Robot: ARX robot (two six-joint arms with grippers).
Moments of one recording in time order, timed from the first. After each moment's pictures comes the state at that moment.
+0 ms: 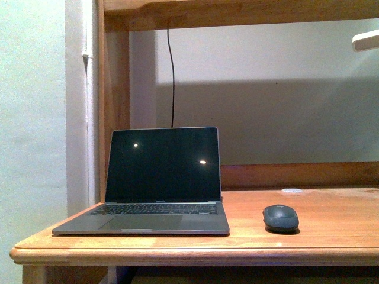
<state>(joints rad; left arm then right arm) -0.01 0.01 0.01 0.00 0.00 -0.01 -0.11 0.51 0.02 0.50 -0.11 0.00</state>
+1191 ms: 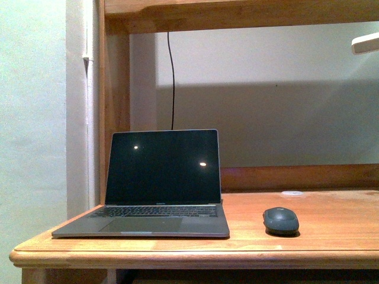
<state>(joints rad) -0.01 0.01 0.01 0.00 0.00 -0.01 0.00 0.01 0.02 0.00 0.00 0.00</state>
